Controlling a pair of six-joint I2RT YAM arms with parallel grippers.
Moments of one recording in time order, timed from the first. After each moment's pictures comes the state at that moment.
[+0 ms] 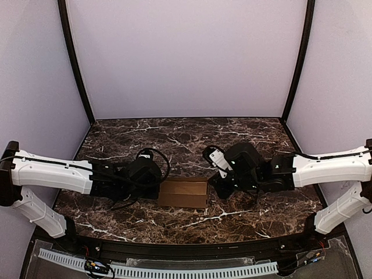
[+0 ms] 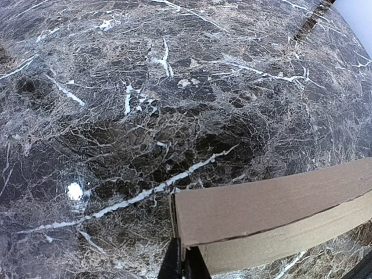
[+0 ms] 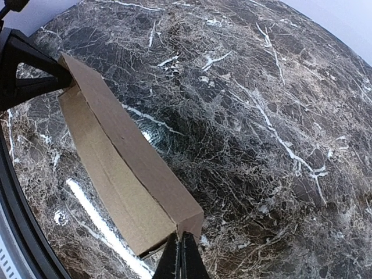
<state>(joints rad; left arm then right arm) -1.14 1.41 0.89 -0.47 -0.51 -0.88 1.12 1.36 0.87 -0.25 0.18 0.21</state>
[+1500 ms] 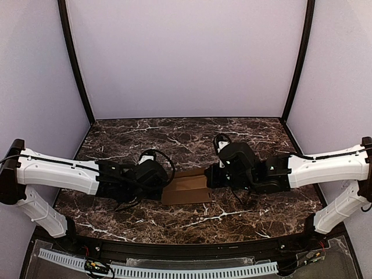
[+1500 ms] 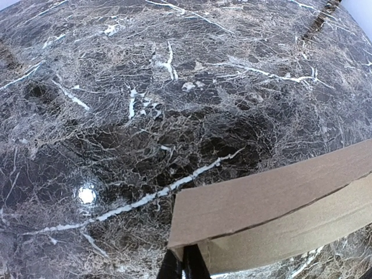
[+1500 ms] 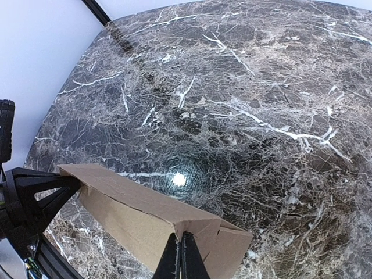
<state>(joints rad) -1.17 1.47 0.93 -0.50 -0.56 -0.88 1.16 1.40 0.92 -0.17 0.36 0.75</state>
